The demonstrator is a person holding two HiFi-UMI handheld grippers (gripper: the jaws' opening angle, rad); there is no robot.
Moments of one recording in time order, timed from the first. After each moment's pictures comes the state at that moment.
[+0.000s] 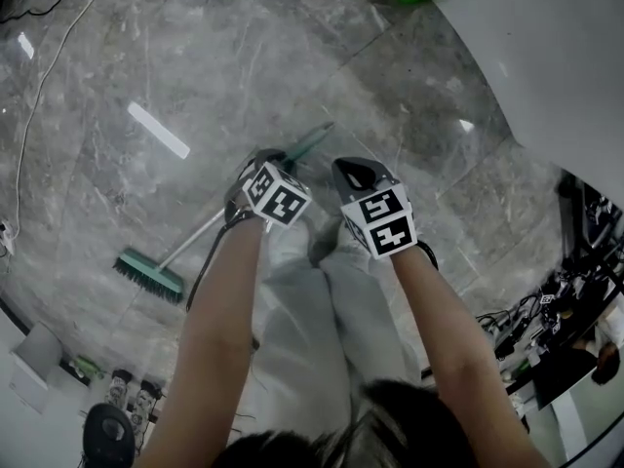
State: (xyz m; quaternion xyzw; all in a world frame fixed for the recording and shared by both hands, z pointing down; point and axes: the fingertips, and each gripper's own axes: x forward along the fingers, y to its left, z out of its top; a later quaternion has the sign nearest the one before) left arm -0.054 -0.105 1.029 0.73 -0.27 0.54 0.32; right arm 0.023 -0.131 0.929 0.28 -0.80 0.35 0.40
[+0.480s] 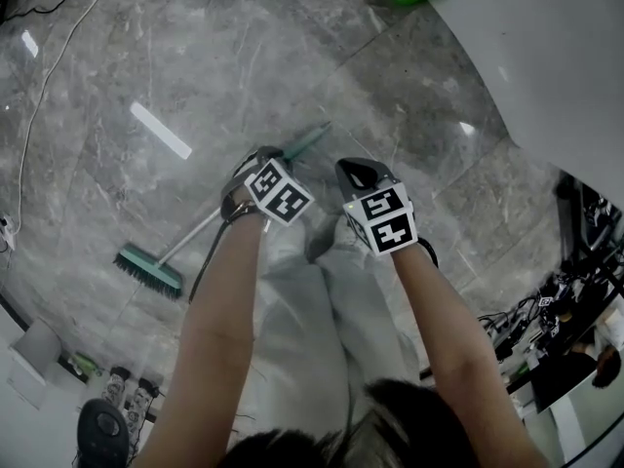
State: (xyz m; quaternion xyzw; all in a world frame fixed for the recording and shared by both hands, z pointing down) left arm -0.056 -0.109 1.027 0.72 -0.24 0.59 0.27; right arm 0.035 -0.132 0.932 0.28 -0.80 0.35 0.40
